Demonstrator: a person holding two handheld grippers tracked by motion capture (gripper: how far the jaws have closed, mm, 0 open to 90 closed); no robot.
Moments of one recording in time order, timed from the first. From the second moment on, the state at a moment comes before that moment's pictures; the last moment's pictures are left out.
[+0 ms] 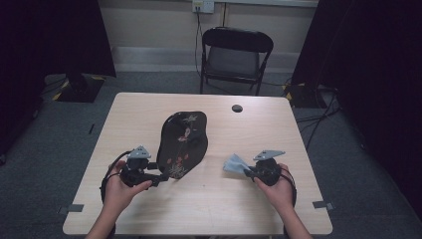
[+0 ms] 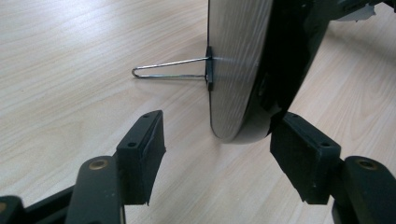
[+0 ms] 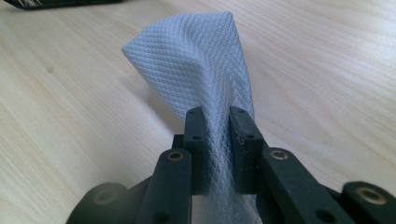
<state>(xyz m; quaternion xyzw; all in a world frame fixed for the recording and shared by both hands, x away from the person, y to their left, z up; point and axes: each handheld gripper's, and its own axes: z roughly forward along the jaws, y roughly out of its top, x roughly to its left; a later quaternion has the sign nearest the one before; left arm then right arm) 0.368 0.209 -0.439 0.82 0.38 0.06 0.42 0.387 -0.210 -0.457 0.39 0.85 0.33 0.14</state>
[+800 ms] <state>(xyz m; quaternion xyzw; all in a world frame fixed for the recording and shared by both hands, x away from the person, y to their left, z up) 0.370 0.206 -0.437 0.82 0.37 0.06 0.42 0.402 -0.201 -0.397 0.37 0.85 0.35 0.14</state>
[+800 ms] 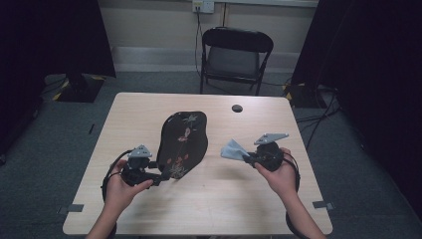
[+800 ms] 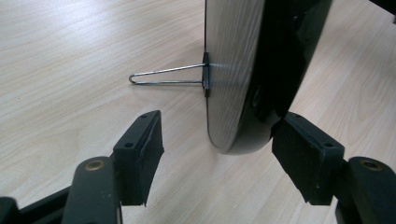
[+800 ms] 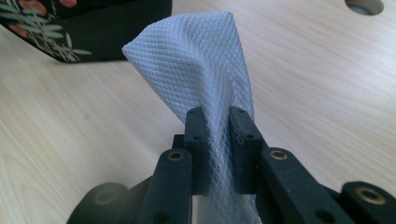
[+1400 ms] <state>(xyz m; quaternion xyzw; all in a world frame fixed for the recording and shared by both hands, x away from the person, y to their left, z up) 0.369 0.205 -0.436 0.82 0.37 0.06 0.42 0.410 -0.174 -0.341 0.33 0.85 0.37 0.16</state>
